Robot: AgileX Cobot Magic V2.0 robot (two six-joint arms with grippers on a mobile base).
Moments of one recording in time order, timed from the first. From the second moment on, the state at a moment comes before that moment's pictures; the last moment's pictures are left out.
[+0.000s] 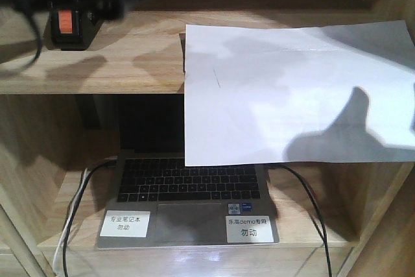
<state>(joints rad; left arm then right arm) -0.77 1.30 -1.68 0.46 0.91 -0.40 0.00 0.70 -1.17 0.09 0.67 -0.06</state>
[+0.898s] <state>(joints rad) -0.52 1.53 -1.99 0.48 1.12 -0.47 0.00 0.70 -1.17 0.09 0.67 -0.06</state>
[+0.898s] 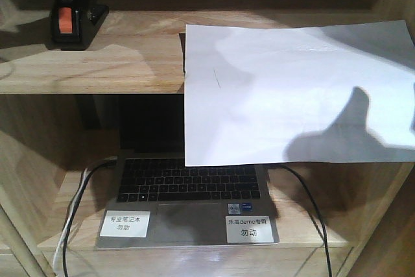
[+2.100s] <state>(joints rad) -0.45 1.66 -1.99 0.36 1.07 -0.43 0.00 0.70 -1.17 0.09 0.67 -0.06</state>
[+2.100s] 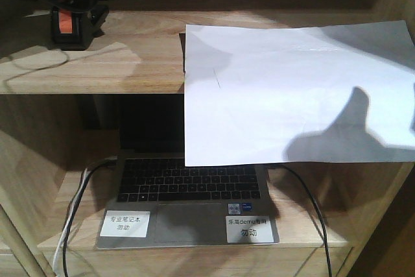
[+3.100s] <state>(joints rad) -0.45 1.47 -1.83 0.30 1.01 -0.31 0.00 0.70 -1.17 0.09 0.67 -0.06</state>
